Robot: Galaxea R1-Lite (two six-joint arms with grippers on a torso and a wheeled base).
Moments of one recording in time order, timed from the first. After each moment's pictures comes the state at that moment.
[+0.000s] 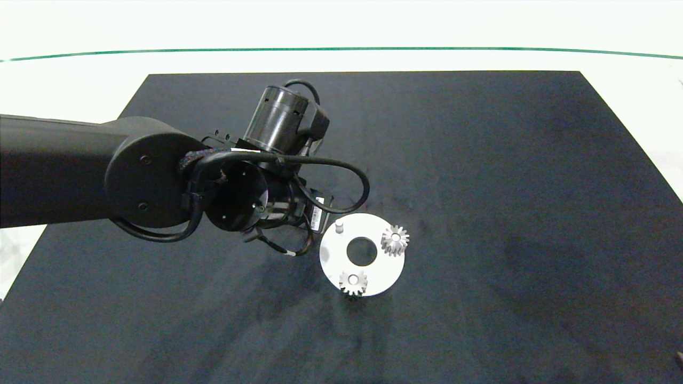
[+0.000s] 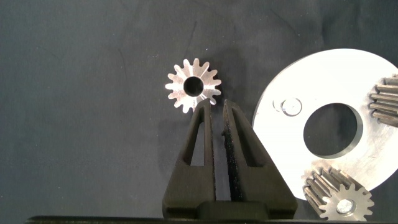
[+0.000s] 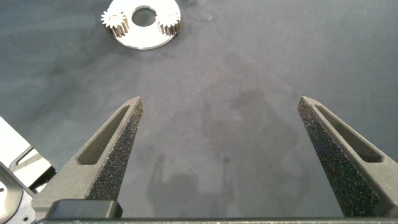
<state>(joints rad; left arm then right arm) -0.71 1.81 -1.47 0.31 0.44 -0.11 0.71 0.68 -0.66 0.17 -0.20 -0.34</state>
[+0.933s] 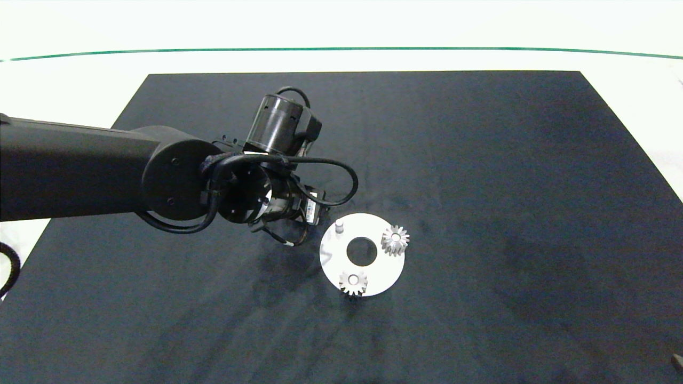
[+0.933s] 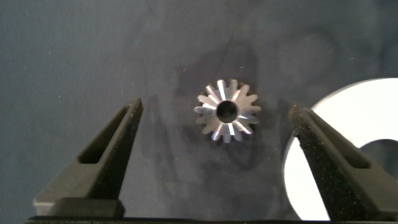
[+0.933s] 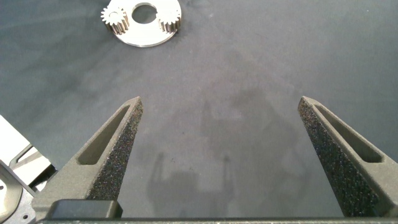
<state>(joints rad) -0.64 1.87 -1.48 0.26 0.44 -0.12 0.71 0.68 -0.65 0.17 -0.20 -0.34</state>
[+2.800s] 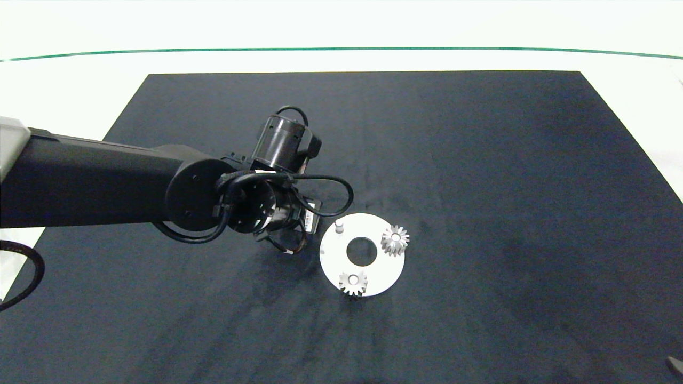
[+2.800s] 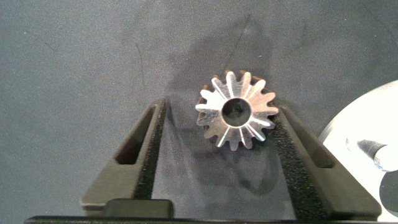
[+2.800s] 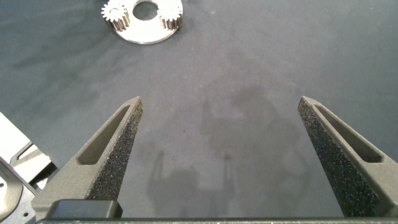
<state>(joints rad) -0.62 1.90 -1.44 0.21 0.44 -0.13 0.71 0.69 -0.64 0.17 -0.19 -0.34</state>
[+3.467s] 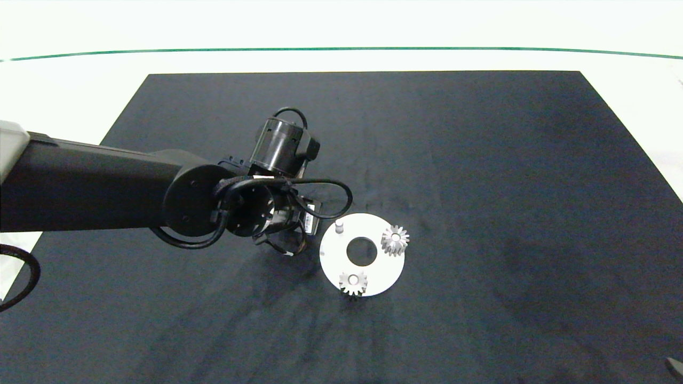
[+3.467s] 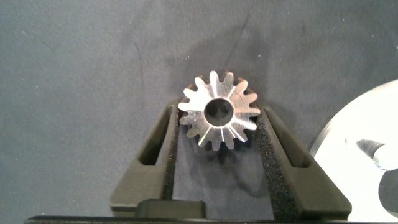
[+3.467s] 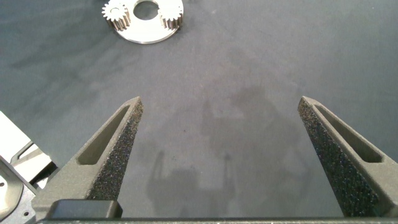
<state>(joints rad) -0.62 1.90 -1.41 0.18 0.43 -0.13 0.71 0.69 -0.64 0.17 -0.19 -0.34</state>
